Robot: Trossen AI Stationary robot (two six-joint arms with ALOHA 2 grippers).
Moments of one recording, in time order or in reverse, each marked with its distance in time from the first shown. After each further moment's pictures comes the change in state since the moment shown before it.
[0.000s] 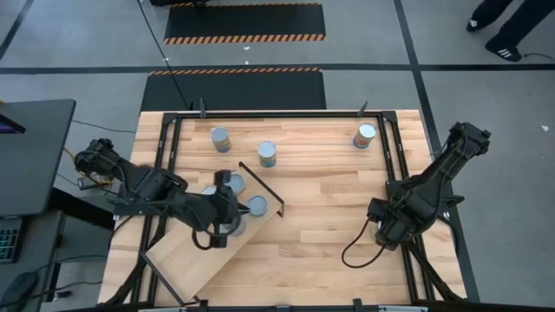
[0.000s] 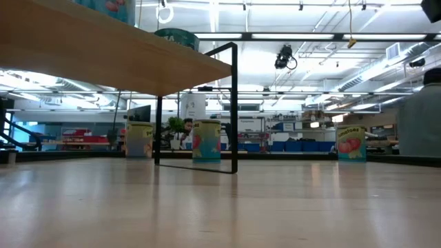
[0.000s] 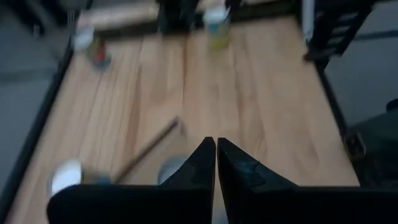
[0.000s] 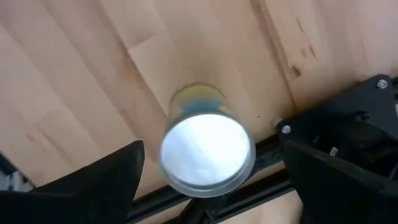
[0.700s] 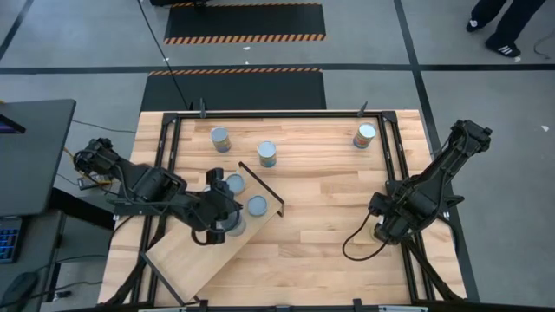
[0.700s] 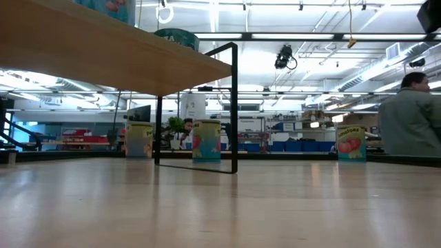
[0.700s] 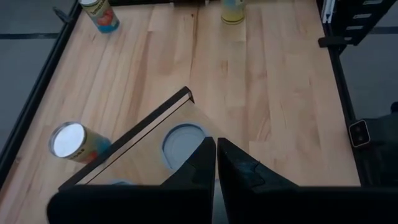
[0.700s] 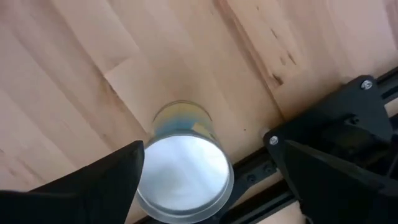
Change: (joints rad) left arm 0.001 -0.010 0.000 -0.122 -0.003 -0.146; right arm 0.000 -0.061 -0.078 0.015 0.068 0.090
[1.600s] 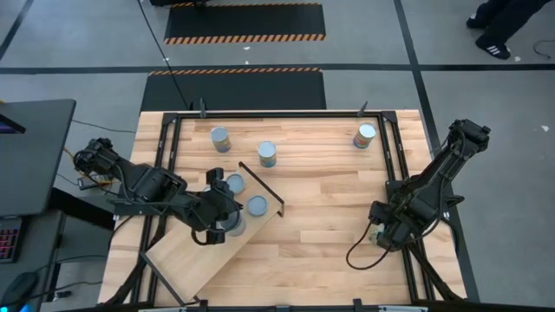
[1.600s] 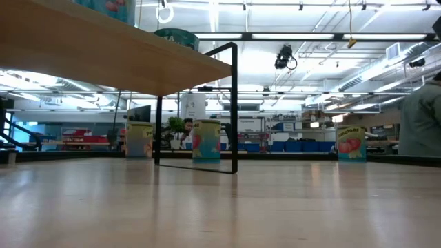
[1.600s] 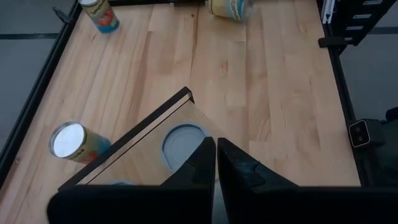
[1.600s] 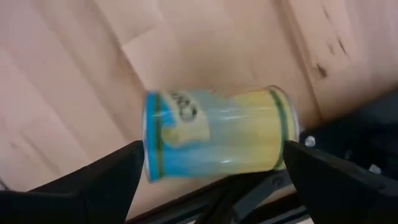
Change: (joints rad) left arm 0.000 0.000 0.000 0.002 0.000 0.001; right arm 0.060 0.001 -0.098 0.158 -0.048 -0.039
